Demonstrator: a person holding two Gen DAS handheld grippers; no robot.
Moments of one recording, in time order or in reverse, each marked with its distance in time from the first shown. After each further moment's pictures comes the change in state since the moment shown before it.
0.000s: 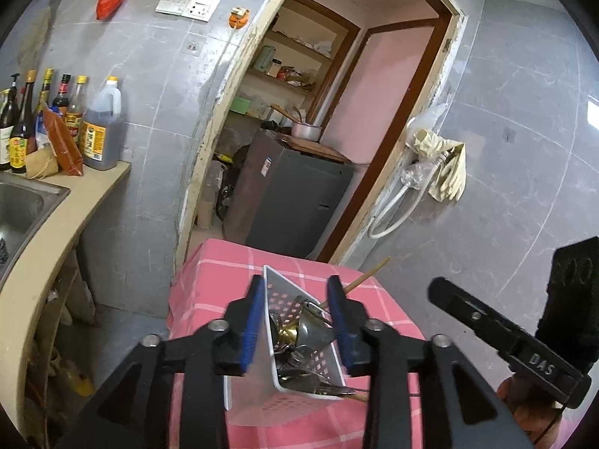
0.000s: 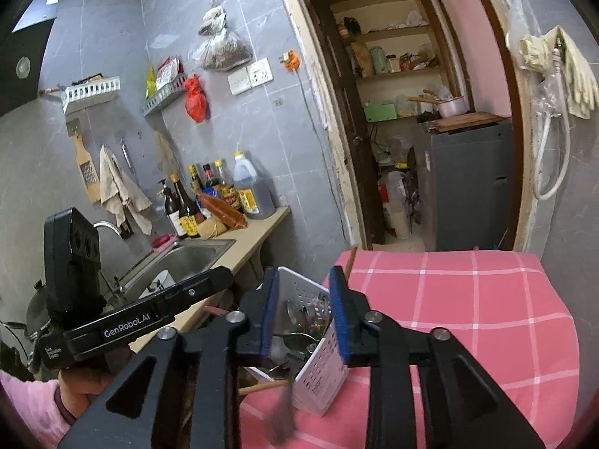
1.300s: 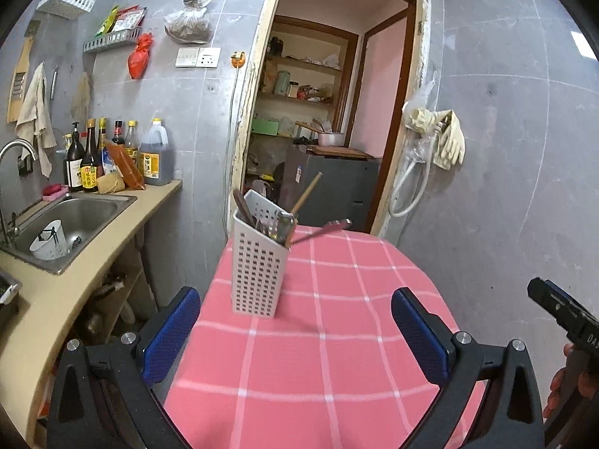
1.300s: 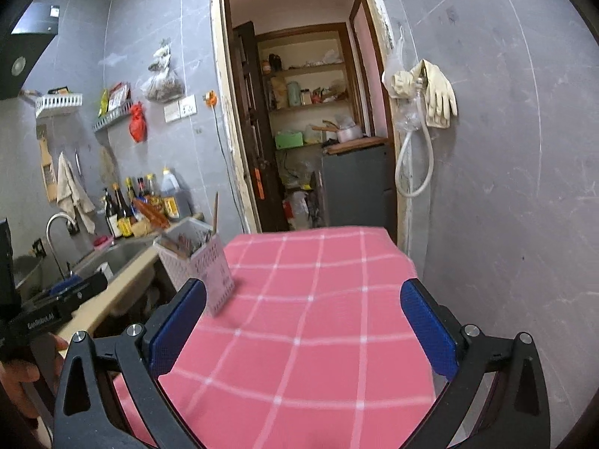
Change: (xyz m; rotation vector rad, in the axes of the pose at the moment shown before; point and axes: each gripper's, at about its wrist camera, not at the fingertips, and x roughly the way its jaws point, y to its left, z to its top) left arm -0.139 -0.124 -0.138 0.148 -0.085 0.251; right arm -0.240 -0.073 -0.097 0.008 -0.099 -0.335
